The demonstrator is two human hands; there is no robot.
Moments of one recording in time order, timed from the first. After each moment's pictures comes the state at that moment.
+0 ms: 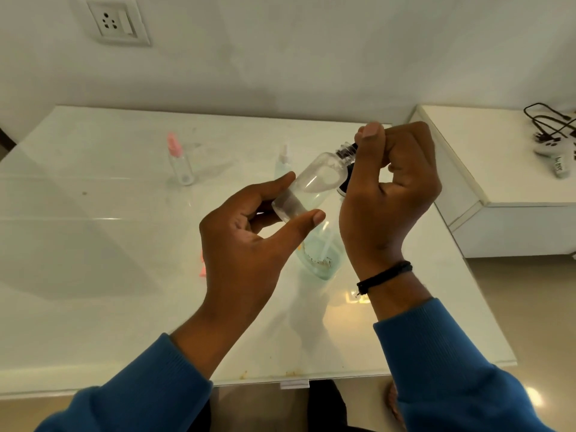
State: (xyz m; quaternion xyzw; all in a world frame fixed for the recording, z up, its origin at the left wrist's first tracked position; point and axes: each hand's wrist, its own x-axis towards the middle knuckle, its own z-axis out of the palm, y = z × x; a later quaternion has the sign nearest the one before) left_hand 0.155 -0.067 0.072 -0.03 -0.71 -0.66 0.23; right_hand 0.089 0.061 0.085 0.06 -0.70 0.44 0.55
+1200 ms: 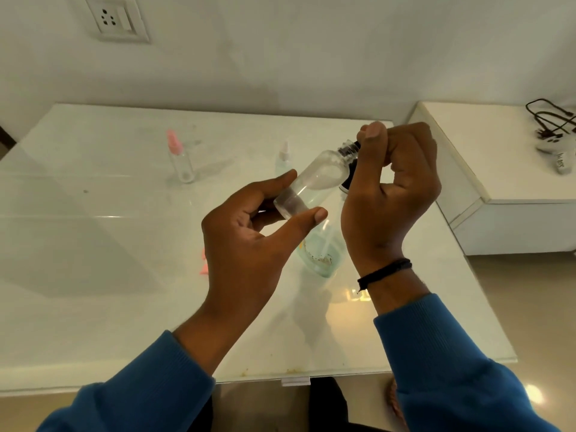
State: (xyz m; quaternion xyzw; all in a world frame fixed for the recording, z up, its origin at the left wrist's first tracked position) left_hand 0.155 -0.067 0.072 -0.04 -0.72 -0.65 0.23; right_hand 0.089 0.063 0.082 0.06 -0.70 0.44 0.56
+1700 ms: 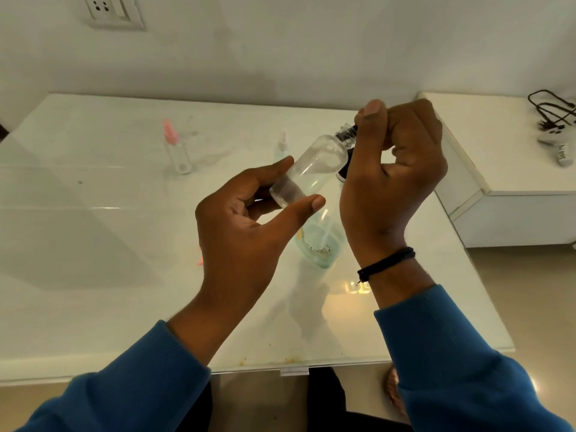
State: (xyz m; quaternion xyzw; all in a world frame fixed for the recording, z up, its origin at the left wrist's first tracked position) left_hand 0.154 -0.067 0.071 -0.04 -0.72 -0.65 0.24; right_hand 0.088 0.060 0.089 0.06 -0.71 0.44 0.56
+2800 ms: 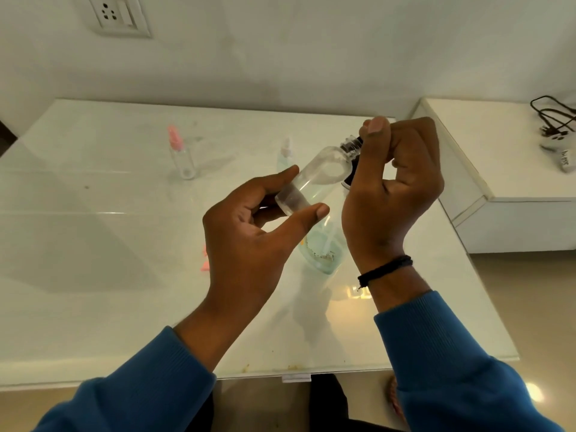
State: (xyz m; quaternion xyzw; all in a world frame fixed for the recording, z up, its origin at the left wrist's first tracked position) left_hand 0.154 -0.067 0.071 -0.04 -0.72 -0.65 0.23; right_hand 0.089 0.063 0.081 0.06 -0.70 0.45 0.55
